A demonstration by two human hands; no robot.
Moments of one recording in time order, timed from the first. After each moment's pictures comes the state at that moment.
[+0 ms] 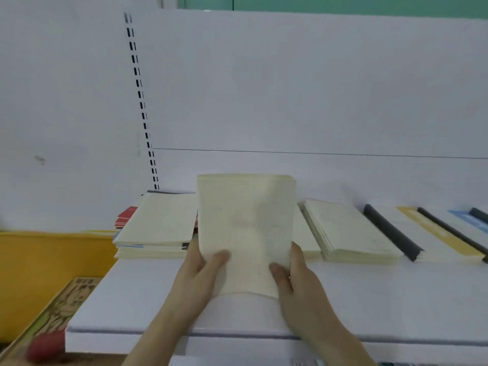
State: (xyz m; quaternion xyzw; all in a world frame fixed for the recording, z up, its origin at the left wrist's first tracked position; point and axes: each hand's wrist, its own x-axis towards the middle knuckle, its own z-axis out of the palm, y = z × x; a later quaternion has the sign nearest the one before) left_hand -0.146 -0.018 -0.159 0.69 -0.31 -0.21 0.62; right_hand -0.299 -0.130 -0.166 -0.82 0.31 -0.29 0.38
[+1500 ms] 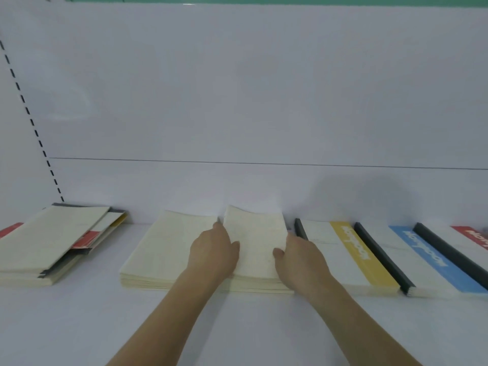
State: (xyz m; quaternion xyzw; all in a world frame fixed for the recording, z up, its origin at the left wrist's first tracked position) left_hand -0.272 -0.277 -0.127 0.91 -0.37 -0.01 0.19; right_hand -0.408 -0.367 -0.135 -0.87 0.44 -0.16 0.17
